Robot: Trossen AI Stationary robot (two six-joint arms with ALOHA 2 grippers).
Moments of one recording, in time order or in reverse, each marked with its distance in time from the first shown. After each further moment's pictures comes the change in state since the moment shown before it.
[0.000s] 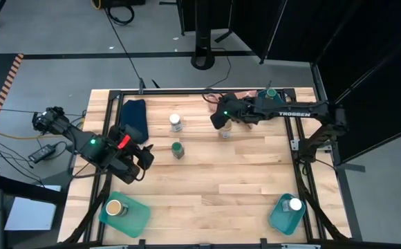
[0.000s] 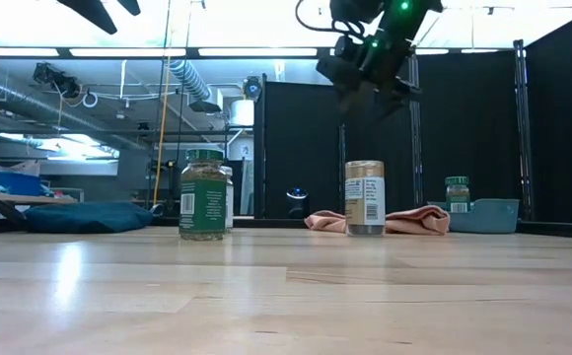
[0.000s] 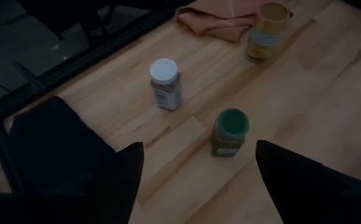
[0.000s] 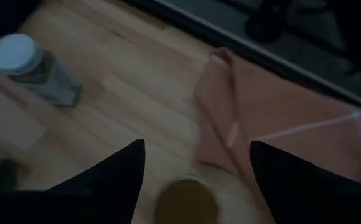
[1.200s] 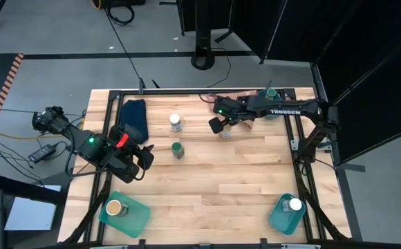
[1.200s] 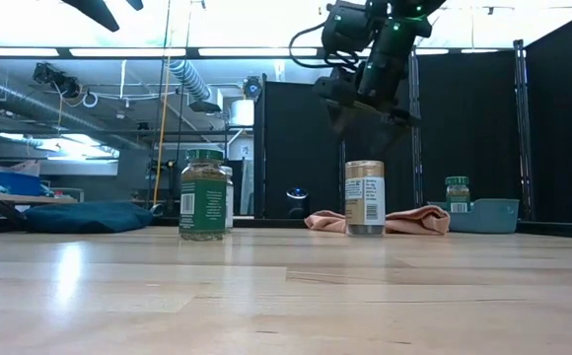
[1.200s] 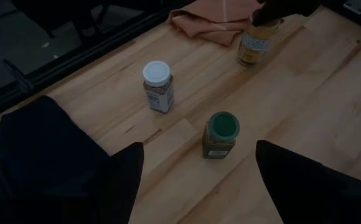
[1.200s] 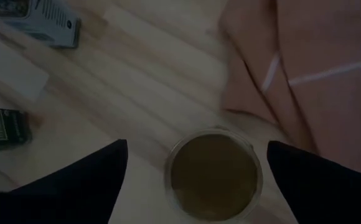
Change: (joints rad) left arm 0.000 -0.012 0.000 0.029 -0.003 0.004; right arm -0.058 0.081 0.001 -0.055 -0.258 0.065
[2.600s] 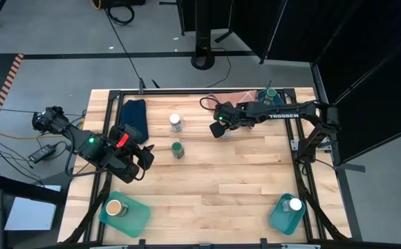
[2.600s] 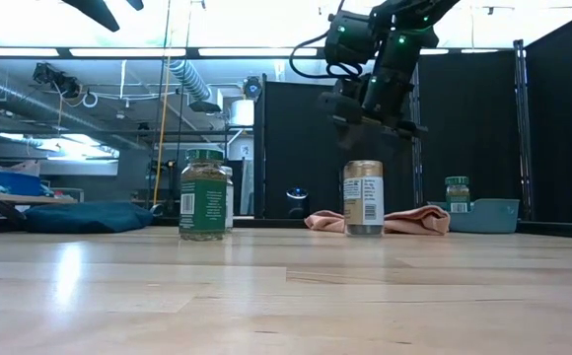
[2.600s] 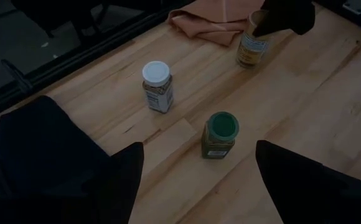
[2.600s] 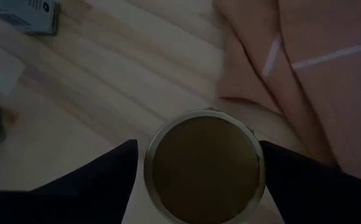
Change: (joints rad) left arm 0.000 0.000 0.000 0.003 0.000 0.000; right arm 0.035 0.001 -0.097 0.078 0.042 0.042
